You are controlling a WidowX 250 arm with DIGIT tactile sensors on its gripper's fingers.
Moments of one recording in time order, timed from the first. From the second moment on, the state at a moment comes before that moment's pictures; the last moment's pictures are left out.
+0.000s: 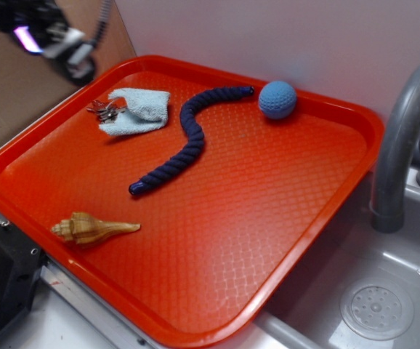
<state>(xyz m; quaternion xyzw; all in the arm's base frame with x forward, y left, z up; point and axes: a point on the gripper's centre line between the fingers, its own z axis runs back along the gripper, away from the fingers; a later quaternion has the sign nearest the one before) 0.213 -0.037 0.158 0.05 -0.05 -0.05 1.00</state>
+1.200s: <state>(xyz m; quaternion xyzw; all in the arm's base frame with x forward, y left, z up) 0.357 -0.095 0.027 -0.01 -0.04 -0.11 0.99</state>
